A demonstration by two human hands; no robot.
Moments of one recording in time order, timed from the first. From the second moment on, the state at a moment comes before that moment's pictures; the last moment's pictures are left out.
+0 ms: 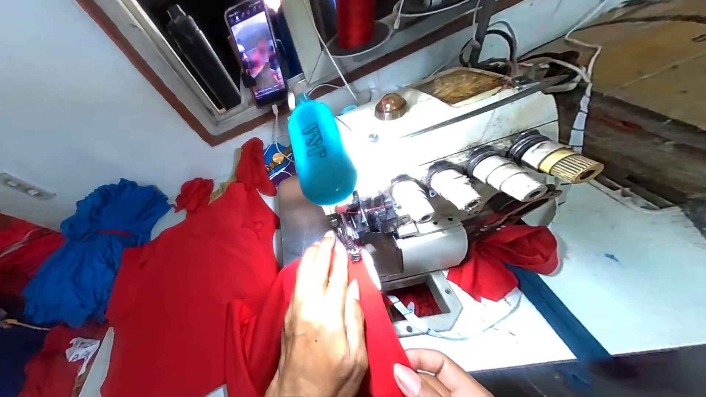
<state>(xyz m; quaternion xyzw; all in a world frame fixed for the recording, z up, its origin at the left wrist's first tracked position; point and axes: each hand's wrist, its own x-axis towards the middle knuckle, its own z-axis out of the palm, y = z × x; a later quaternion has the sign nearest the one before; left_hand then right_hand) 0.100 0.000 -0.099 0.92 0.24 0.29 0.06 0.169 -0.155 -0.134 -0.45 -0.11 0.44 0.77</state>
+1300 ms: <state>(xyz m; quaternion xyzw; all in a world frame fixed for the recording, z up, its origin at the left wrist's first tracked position) 0.059 -0.096 -0.125 0.66 0.37 0.13 0.64 0.187 -0.182 -0.148 -0.81 -0.39 0.15 0.42</state>
